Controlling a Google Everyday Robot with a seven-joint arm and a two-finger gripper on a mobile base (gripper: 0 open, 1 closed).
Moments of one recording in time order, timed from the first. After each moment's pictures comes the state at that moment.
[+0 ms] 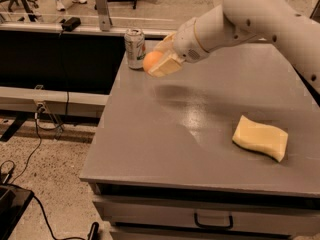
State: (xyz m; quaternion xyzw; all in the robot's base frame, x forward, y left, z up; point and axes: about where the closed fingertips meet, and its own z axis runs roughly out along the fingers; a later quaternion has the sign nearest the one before) arm 0.659 -0.013 0.919 -0.63 0.64 0.12 0.42
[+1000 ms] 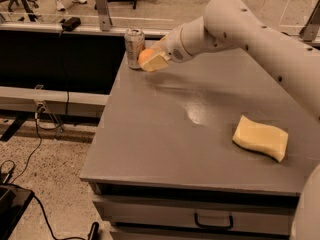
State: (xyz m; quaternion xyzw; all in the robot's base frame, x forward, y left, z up) arm 0.725 0.004 0.893 -0.53 0.70 0.14 0.45
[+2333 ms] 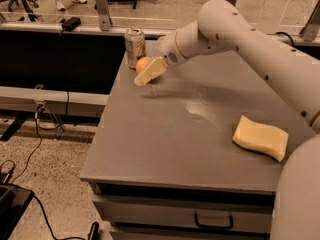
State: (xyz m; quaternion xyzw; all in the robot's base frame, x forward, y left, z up) arm 0.732 0.021 0.872 -0.53 0.71 0.17 0.43
